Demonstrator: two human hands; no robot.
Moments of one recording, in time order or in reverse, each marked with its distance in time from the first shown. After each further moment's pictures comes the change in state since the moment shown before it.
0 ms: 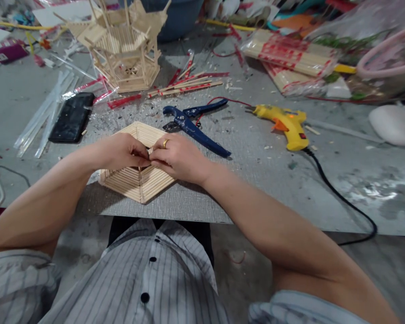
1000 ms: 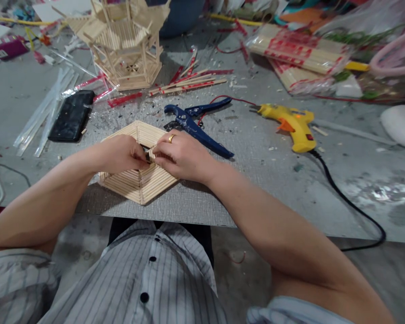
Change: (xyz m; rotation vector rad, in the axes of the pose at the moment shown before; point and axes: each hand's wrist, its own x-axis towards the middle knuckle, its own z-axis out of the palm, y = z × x) left_hand 0.001 0.000 0.006 0.052 -0.017 -0.040; right_hand 0.001 0.000 -0.008 0.111 -0.038 0.164
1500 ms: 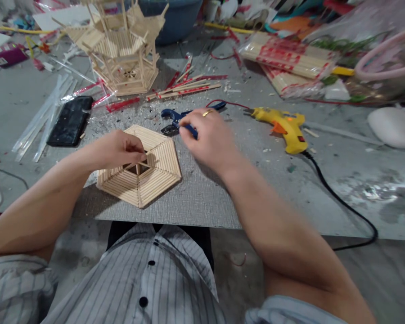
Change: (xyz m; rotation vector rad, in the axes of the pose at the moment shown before) left_hand -0.005 0.000 -0.011 -0.175 0.115 -0.041; right_hand -0.004 0.014 -0.036 -0.219 0.133 0.440
